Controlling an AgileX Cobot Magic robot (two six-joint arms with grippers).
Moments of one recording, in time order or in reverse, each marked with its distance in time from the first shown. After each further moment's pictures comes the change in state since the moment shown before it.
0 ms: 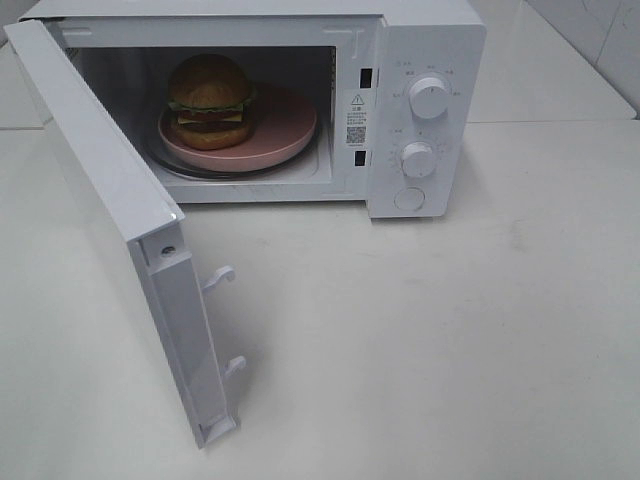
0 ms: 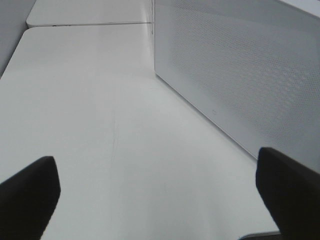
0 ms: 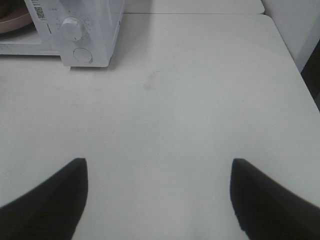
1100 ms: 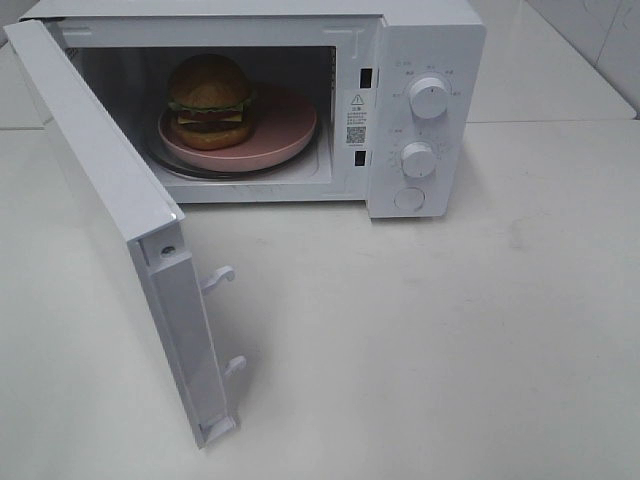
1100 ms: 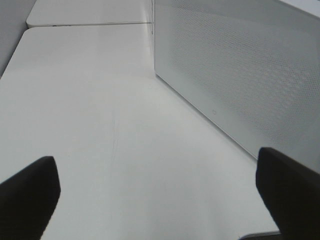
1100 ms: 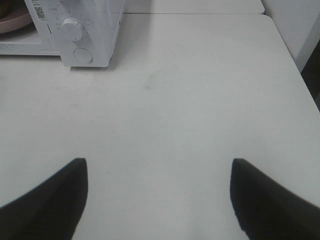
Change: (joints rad) left arm 0.000 0.000 0.000 0.001 0.000 0.000; right arm 0.000 0.000 0.000 0.000 0.000 0.000
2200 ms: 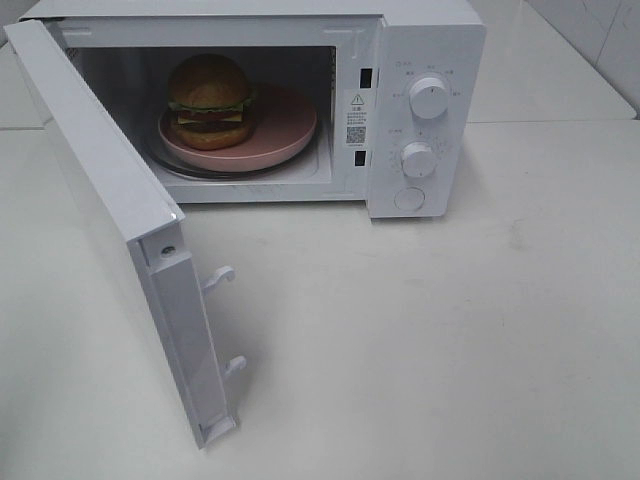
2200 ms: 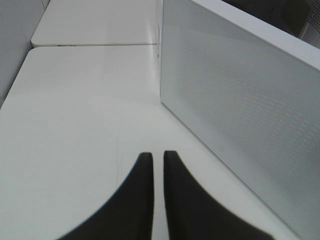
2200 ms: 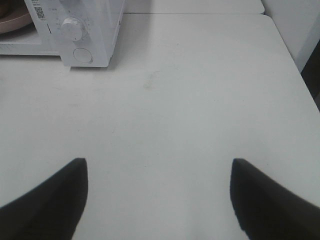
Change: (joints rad) left arm 0.000 0.285 -0.043 0.000 -0.245 0.000; right arm 0.000 0.000 0.000 0.000 0.000 0.000
